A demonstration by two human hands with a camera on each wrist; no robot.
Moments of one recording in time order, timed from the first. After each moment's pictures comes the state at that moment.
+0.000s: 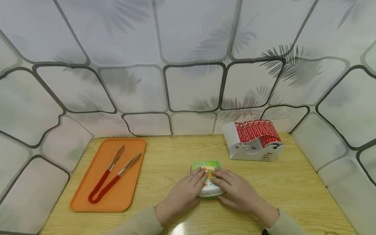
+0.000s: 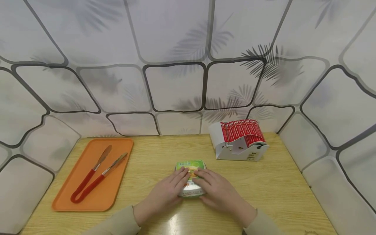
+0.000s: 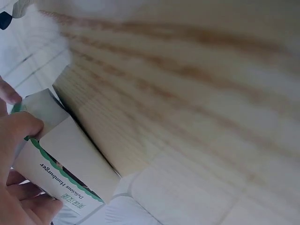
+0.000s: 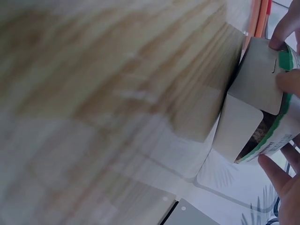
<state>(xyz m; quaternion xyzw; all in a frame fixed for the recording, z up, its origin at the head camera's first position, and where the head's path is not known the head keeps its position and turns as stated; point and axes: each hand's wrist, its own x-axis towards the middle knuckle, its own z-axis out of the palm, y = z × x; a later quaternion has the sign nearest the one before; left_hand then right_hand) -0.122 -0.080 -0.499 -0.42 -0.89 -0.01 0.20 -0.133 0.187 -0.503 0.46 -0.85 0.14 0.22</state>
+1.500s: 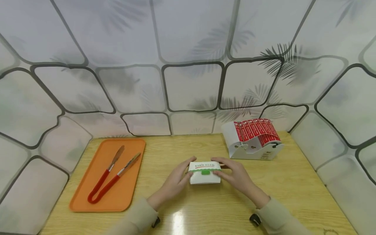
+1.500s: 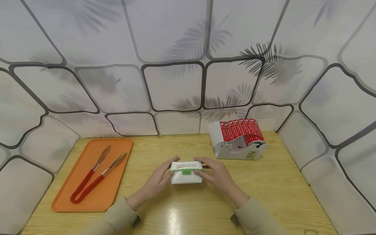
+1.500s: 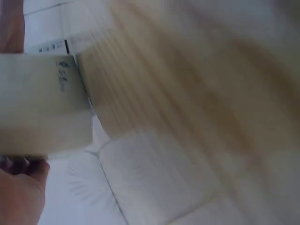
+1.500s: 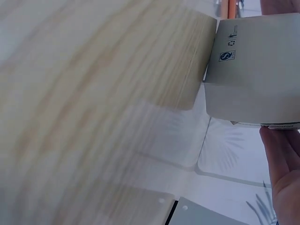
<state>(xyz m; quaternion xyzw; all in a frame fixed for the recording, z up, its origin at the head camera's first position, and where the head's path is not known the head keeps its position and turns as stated) -0.154 -0.101 -0.495 -0.28 -0.84 -0.47 -0.02 -0.166 0.175 -0.491 0.30 -0.85 0.41 0.12</state>
